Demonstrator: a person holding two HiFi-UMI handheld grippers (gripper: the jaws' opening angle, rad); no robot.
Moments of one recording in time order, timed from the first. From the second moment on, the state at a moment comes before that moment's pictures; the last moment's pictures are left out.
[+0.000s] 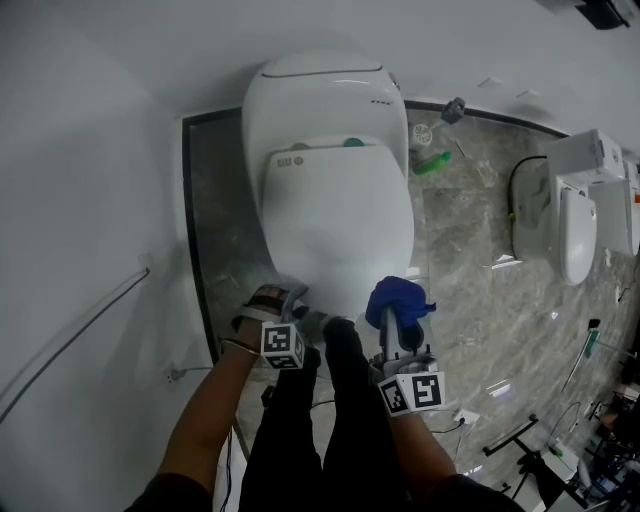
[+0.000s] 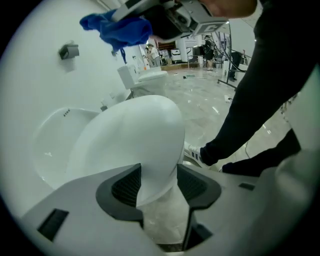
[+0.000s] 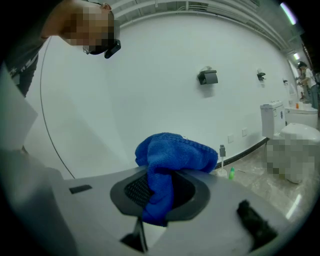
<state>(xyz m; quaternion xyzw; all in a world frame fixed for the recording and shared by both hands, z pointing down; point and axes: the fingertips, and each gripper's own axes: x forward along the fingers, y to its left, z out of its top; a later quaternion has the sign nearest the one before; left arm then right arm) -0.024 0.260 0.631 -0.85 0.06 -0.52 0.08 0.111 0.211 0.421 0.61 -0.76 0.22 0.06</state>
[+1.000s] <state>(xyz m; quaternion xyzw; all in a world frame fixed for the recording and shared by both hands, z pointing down) -0.176 0.039 0.544 -0.73 0.55 -0.12 -0.38 -0.043 -0.009 0.550 0.45 -0.81 0.26 0.26</state>
